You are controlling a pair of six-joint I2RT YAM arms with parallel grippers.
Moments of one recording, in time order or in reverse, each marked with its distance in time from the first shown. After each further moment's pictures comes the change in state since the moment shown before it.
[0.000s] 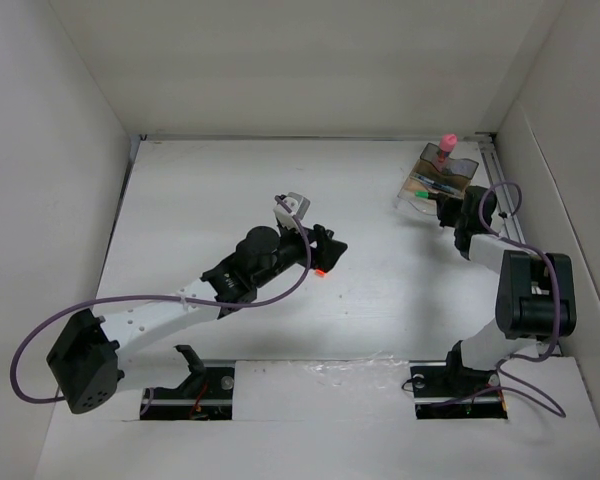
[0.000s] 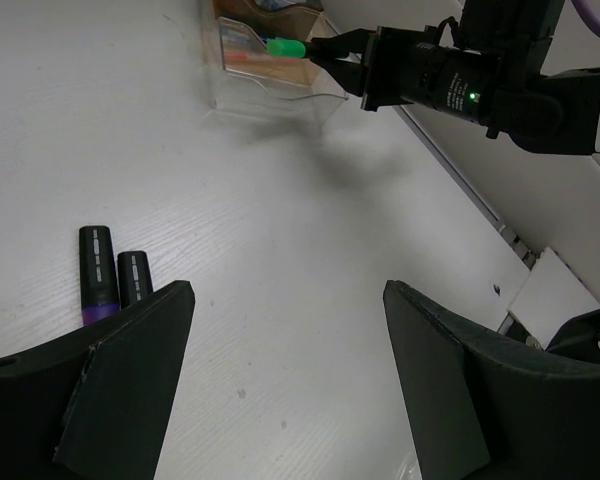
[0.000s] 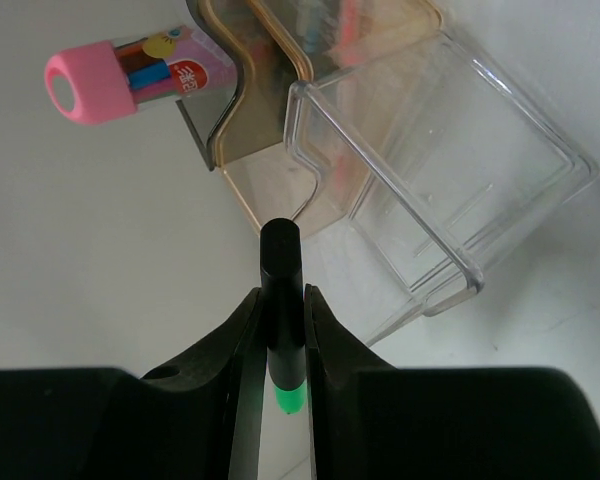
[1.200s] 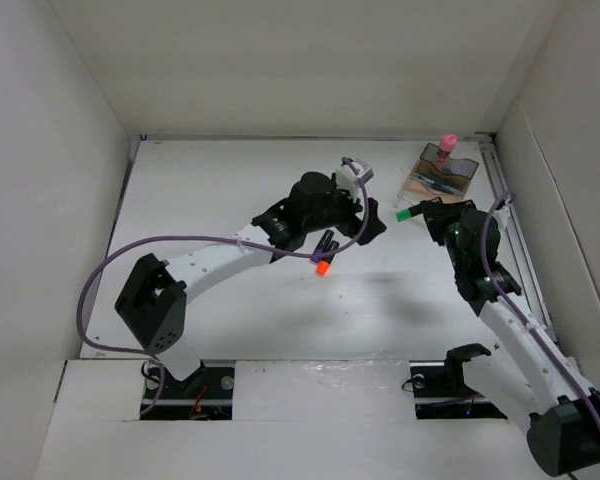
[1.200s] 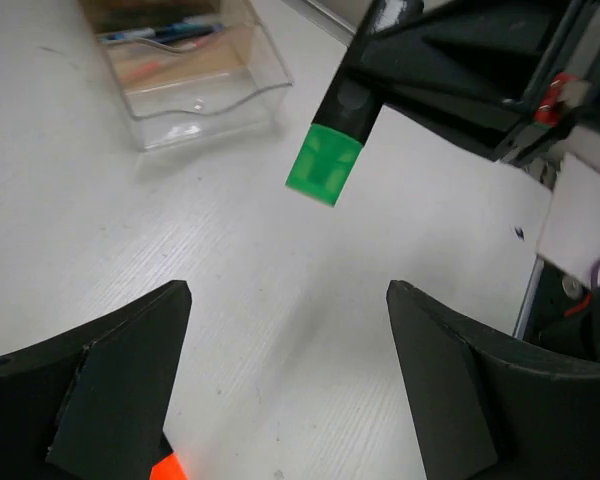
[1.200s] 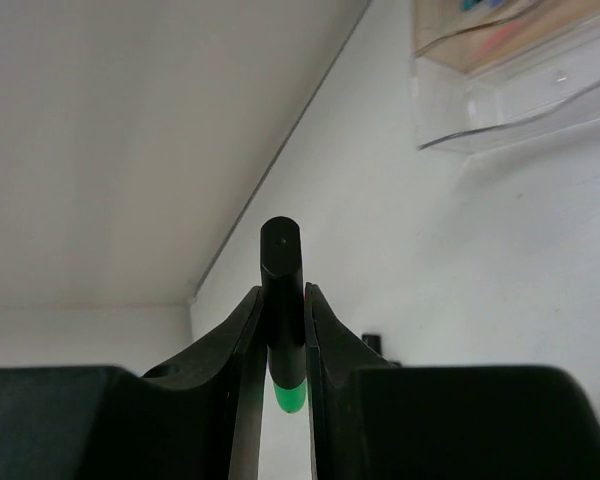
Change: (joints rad) left arm 0.042 0.504 0.576 -0.230 0.354 0.272; right arm 0.351 -0.763 -0.116 -0.323 0.132 -0.547
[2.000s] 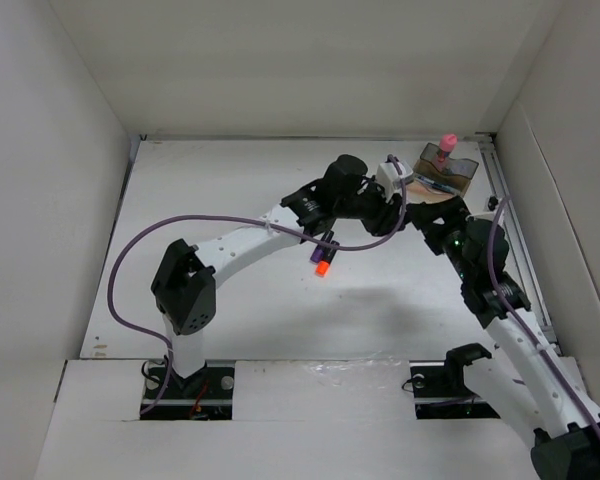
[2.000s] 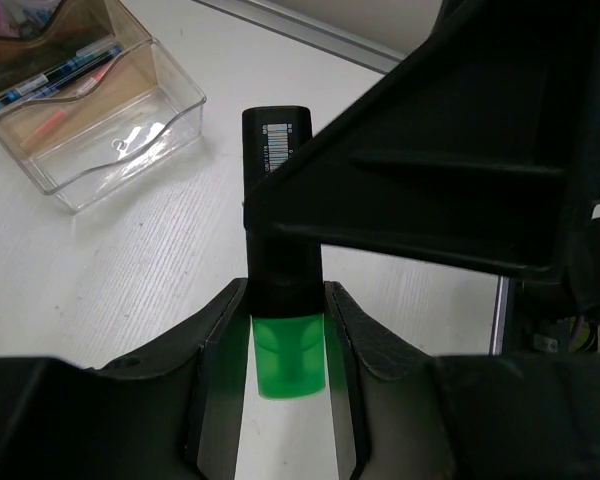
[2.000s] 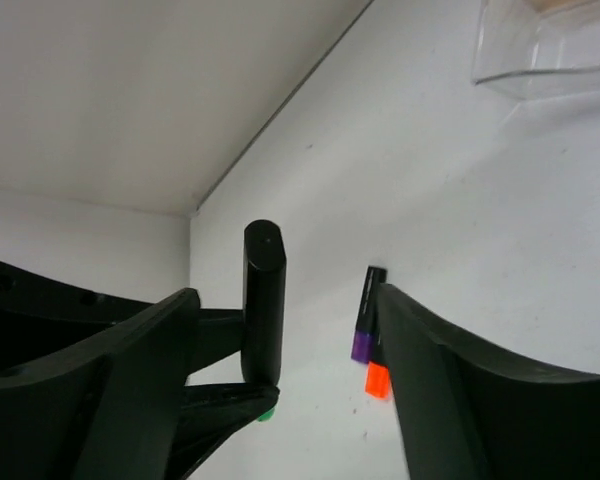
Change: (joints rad) left arm -0.042 0.171 0.326 -0.227 0.137 0.161; right arm 0.015 -0.102 0.000 -0.088 -0.107 -0.092
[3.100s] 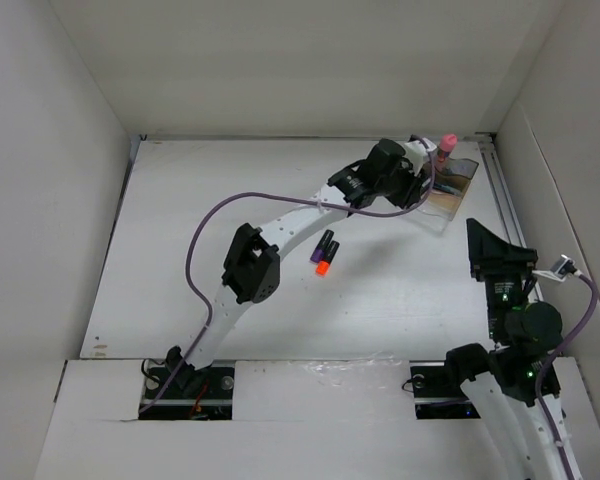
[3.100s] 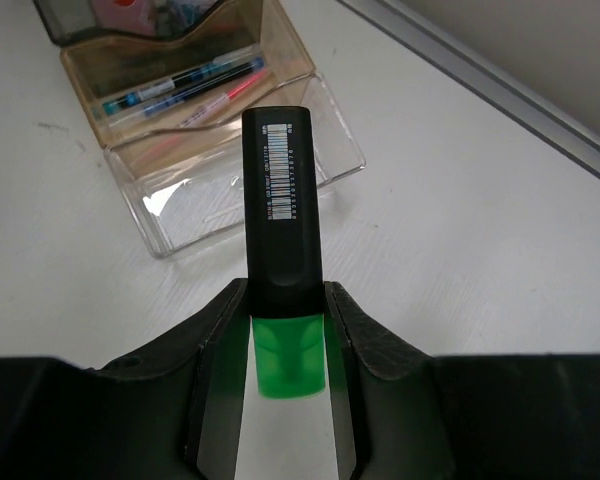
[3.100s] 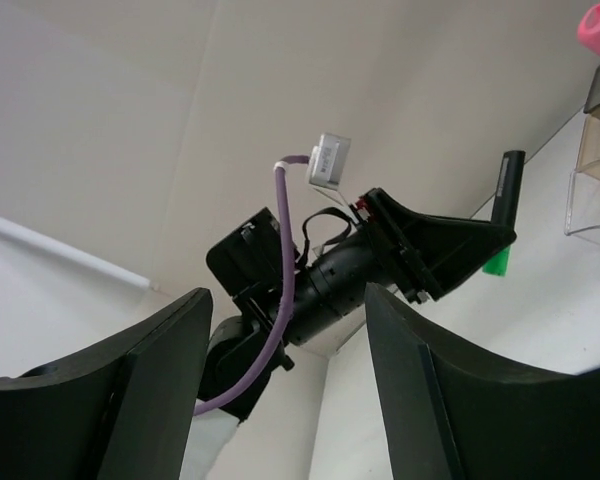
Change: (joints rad) left arm 0.018 0.556 0.699 -0.232 -0.246 -0.076; right arm 0.012 -0.589 -0.111 -0.005 0.200 0.064
